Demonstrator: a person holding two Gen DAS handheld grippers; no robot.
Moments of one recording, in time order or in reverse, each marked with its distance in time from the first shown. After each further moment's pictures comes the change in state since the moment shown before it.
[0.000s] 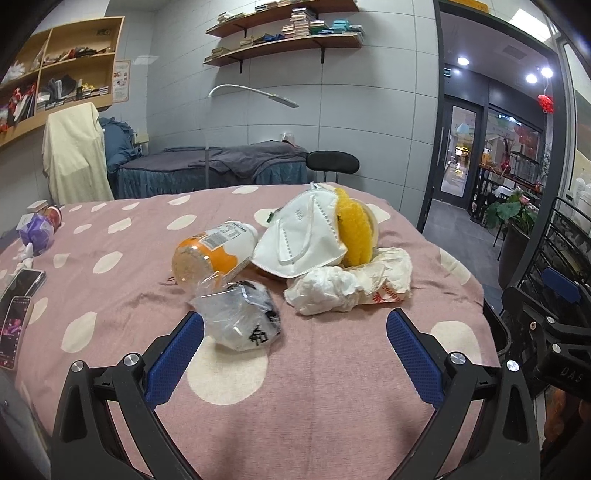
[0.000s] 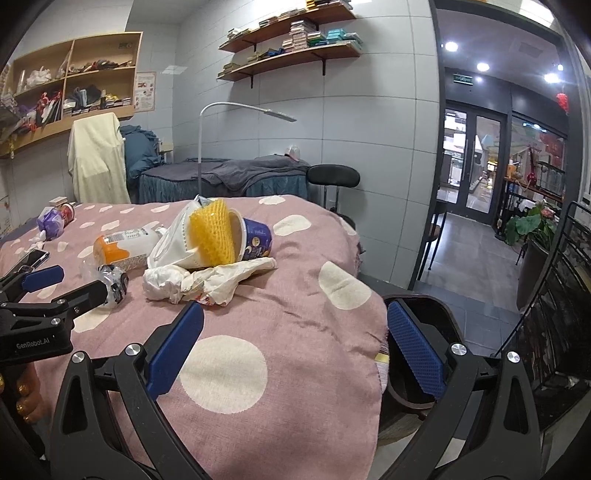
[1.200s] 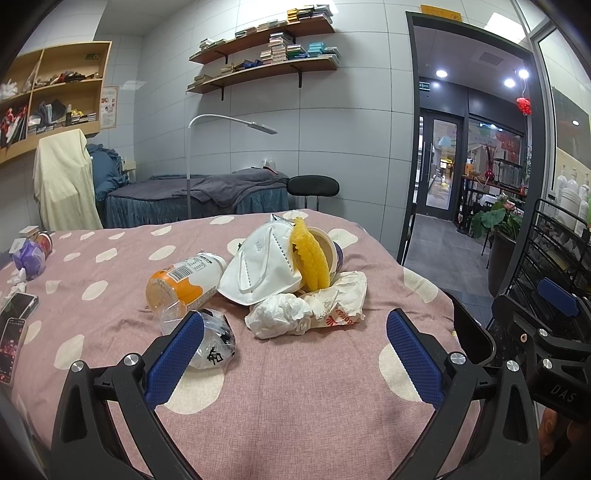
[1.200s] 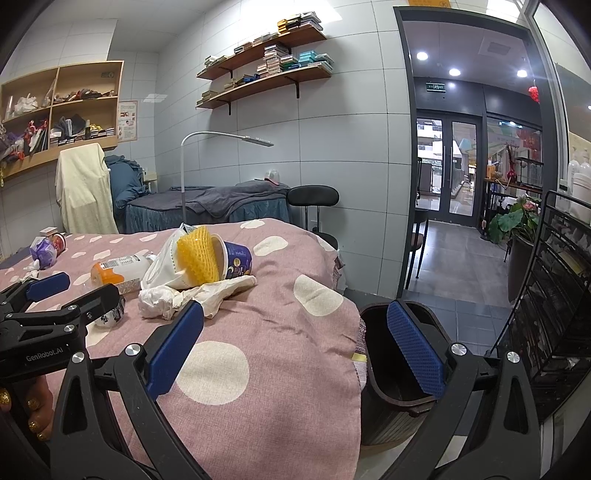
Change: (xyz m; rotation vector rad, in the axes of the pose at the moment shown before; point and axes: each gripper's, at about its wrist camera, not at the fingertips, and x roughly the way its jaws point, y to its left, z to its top) left arm -0.020 -0.045 0.006 0.058 -0.115 -0.051; right arm -0.038 -0.014 -0.012 0.082 -0.116 -0.077
